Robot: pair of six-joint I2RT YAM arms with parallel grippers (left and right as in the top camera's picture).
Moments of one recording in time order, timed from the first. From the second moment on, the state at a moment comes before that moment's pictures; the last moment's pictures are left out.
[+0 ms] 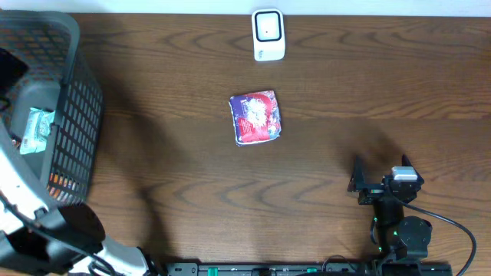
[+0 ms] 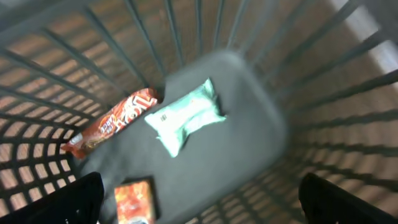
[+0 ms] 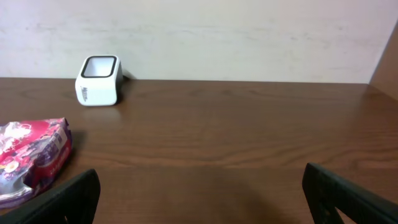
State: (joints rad) left arm 0.57 1.78 2.02 -1.25 -0.18 -0.35; right arm 0.00 0.01 0.01 -0.07 0.00 -0.01
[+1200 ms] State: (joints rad) left arm 0.57 2.22 1.77 -0.84 -0.25 0.04; right arm 0.00 0.01 0.01 -0.07 0.00 -0.01
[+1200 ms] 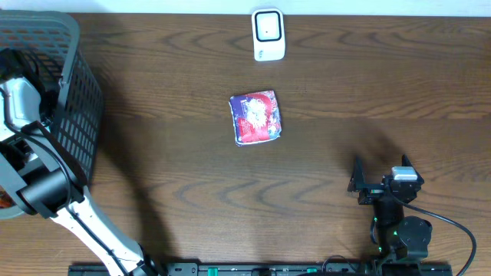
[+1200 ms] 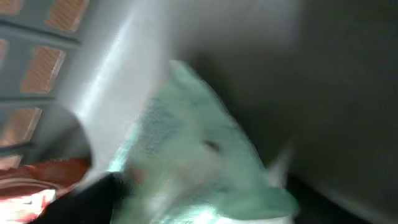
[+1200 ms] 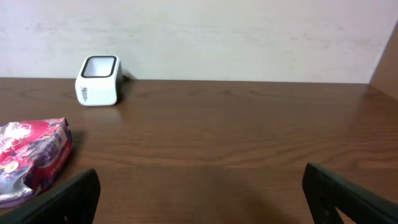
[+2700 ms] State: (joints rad) left arm -0.05 1.42 1.77 -0.95 0.24 -0.63; right arm 0.00 0.01 0.01 -0.07 0.00 -0.01
